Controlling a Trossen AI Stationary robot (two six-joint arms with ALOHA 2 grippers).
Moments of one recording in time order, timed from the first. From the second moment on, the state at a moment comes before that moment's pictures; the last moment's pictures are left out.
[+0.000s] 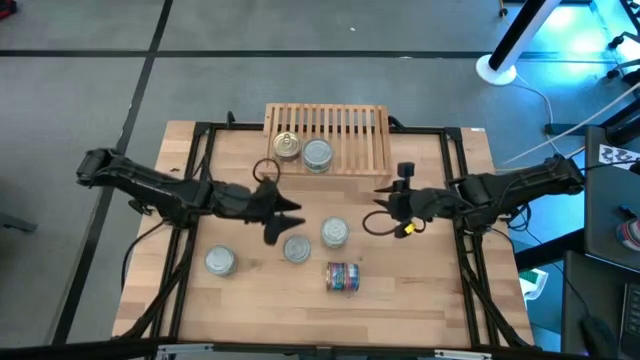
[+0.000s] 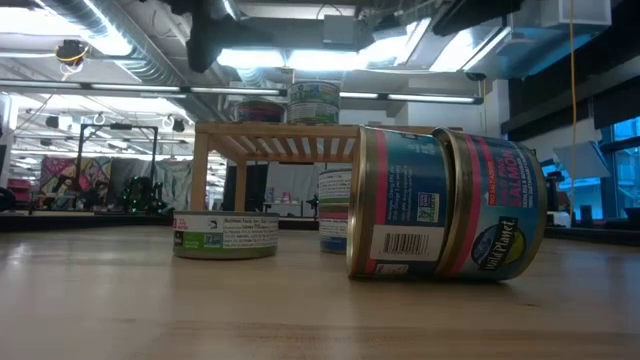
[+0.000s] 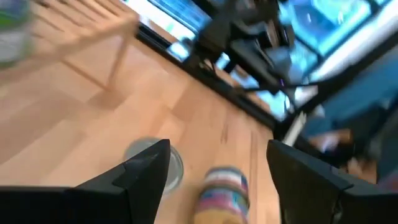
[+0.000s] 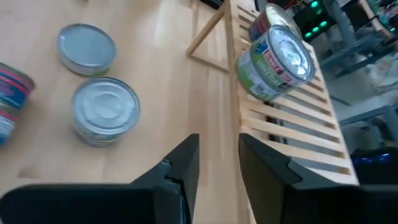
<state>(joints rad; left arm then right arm) -0.21 1.16 0.75 0.09 -0.26 -0.66 0.28 1.13 1.08 -0.65 0.53 -0.21</state>
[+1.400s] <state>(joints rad) -0.30 1.51 0.75 0.19 -0.27 -0.52 0.28 1.22 1.09 -0.66 0.35 -0.15</state>
